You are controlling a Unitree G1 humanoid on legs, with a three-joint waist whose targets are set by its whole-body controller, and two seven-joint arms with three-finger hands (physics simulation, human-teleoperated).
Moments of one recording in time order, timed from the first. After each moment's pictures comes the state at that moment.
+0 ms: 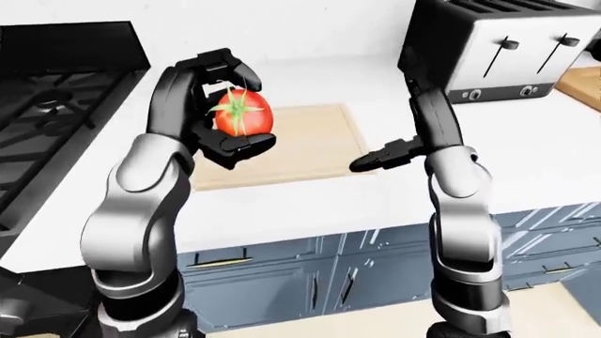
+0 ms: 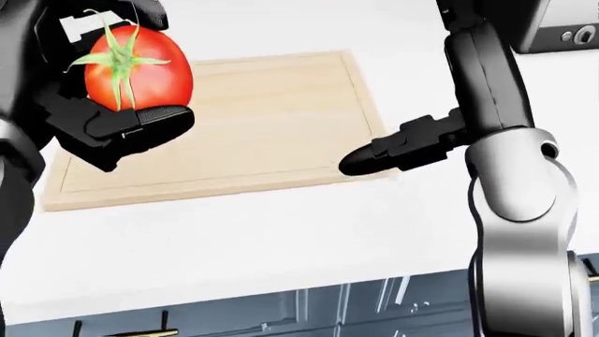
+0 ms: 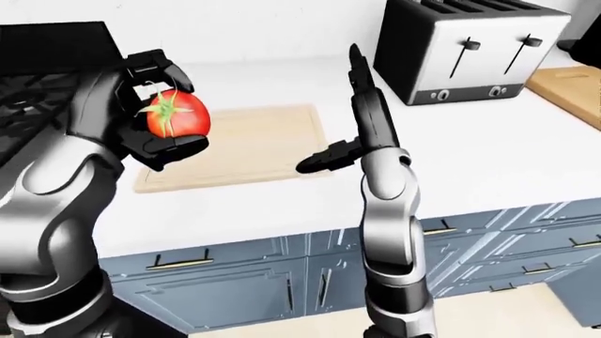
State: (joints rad) left arm -0.71 0.27 0.14 -0.48 -0.15 0.94 -0.08; right arm -0.61 -0.12 -0.03 -0.33 -0.50 0.65 0.25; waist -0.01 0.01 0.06
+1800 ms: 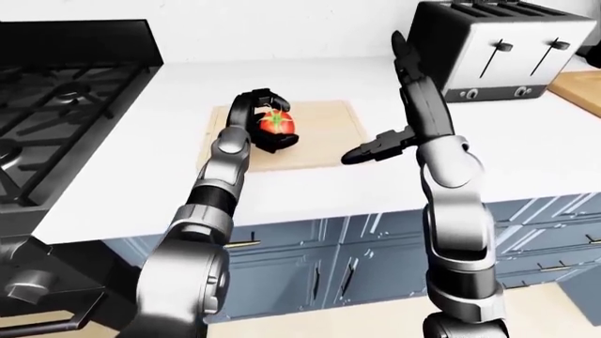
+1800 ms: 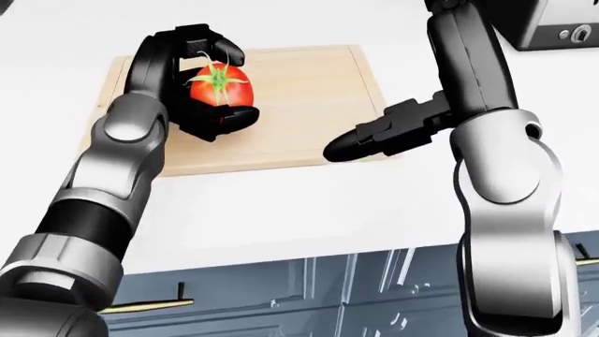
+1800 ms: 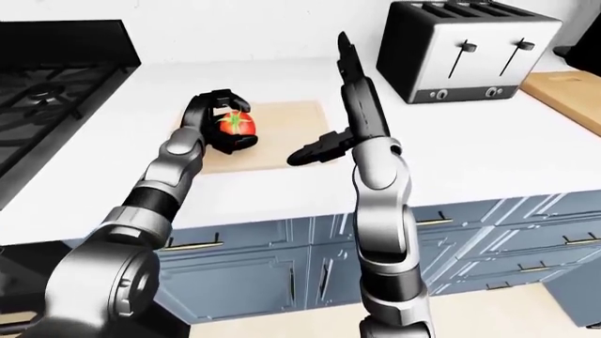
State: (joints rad) left arm -1.15 0.16 0.08 1.12 0.06 0.01 0.00; right arm -0.67 -0.12 -0.02 -0.28 -0.47 0.61 0.23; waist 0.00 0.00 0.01
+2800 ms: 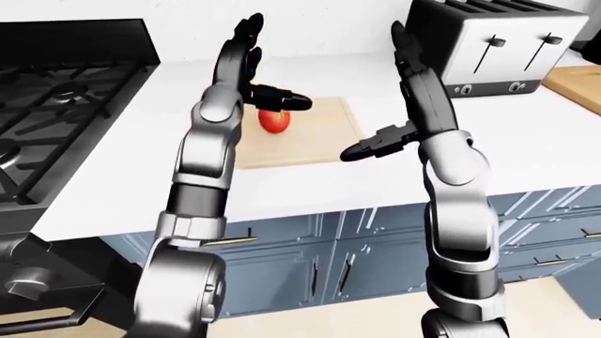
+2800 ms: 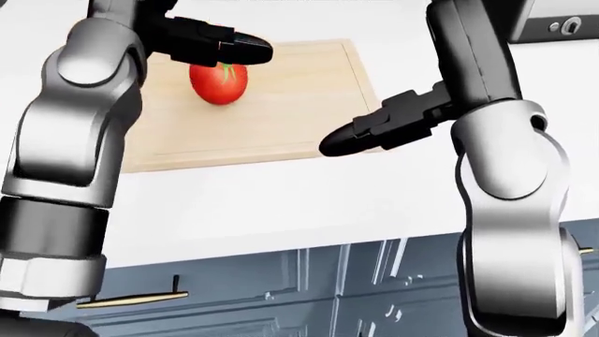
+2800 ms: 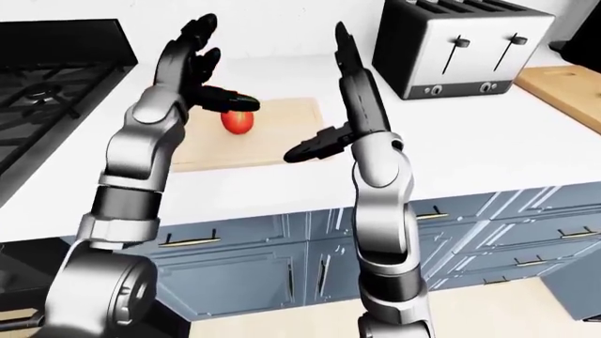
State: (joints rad) left arm -1.08 0.17 0.06 0.45 0.04 0.40 -0.05; right arm -0.69 -0.11 -0.01 -0.32 -0.49 0.66 0.26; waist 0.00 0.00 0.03
